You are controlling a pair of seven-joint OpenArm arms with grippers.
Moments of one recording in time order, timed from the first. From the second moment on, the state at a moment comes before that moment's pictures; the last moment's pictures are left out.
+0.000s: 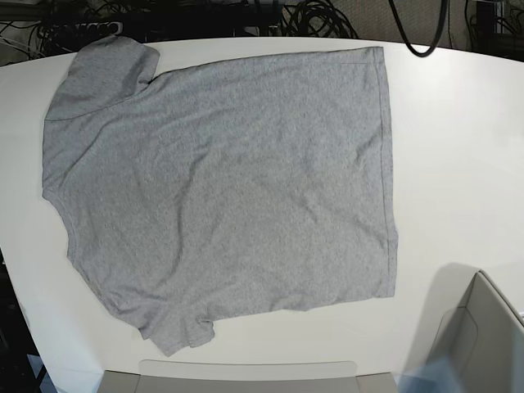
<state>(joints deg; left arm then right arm) 56.4 0.0 -3.6 50.8 1.9 6.4 -76.0 -57.5 8.6 -6.7 57.2 7.3 5.4 61.6</state>
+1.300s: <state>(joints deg) 64.7 -3.3 -3.3 88.9 2.0 6.4 -58.9 -73.2 38.2 -7.2 100.0 66.8 5.2 46.4</state>
